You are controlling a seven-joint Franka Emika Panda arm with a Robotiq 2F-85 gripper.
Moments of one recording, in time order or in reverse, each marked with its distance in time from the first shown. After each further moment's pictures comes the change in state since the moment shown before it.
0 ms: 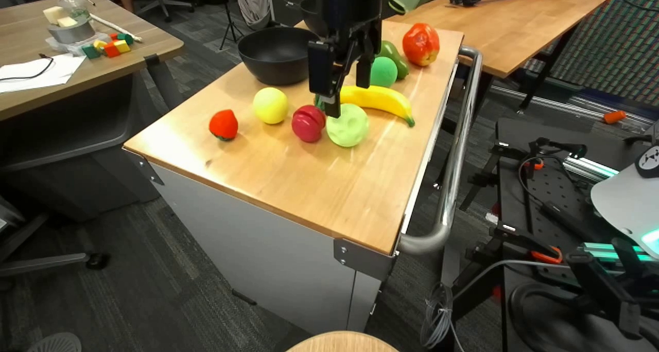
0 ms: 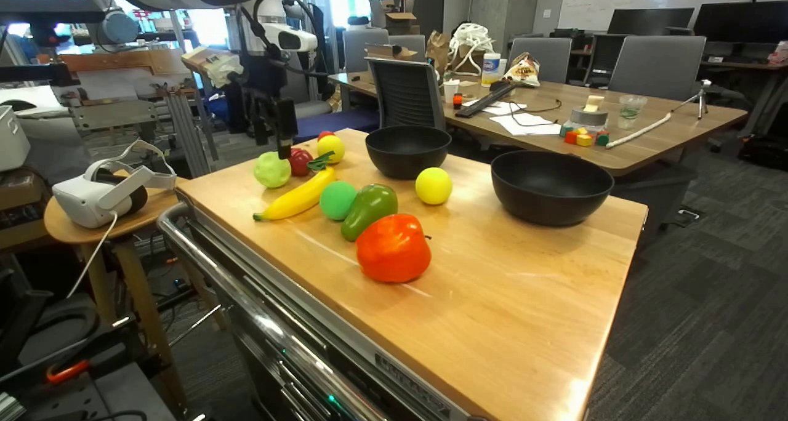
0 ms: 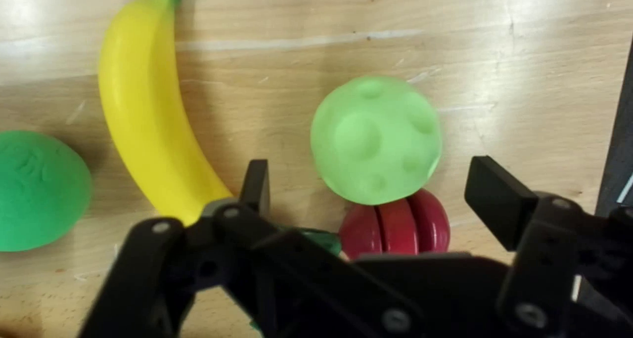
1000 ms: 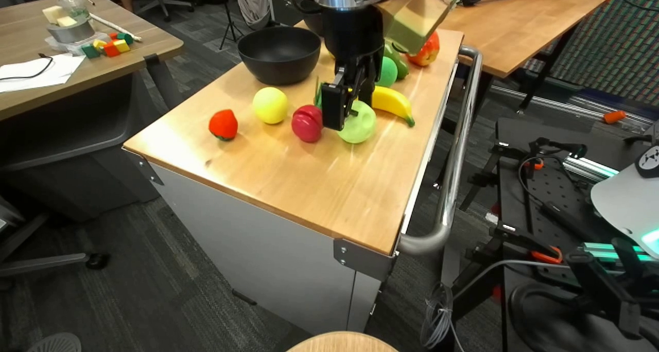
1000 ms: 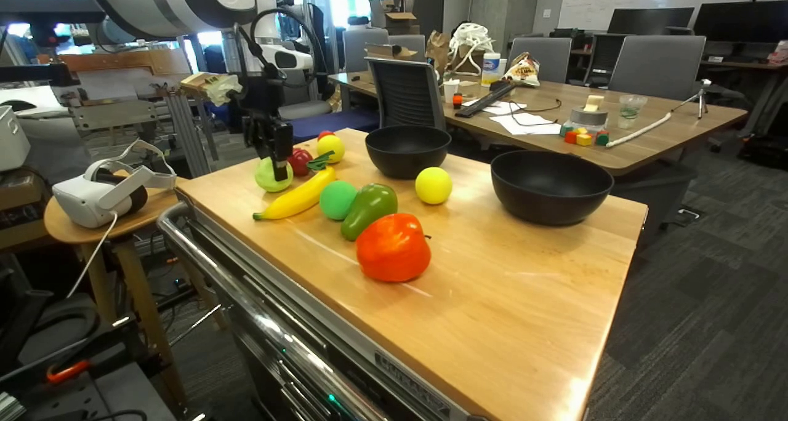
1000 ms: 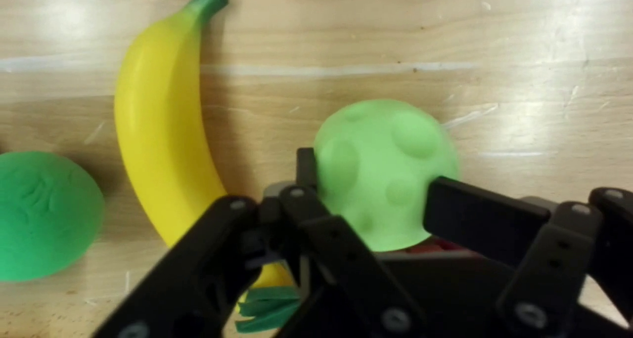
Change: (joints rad) arm 0.002 0.047 0.019 -0.024 -0.129 0.014 0.077
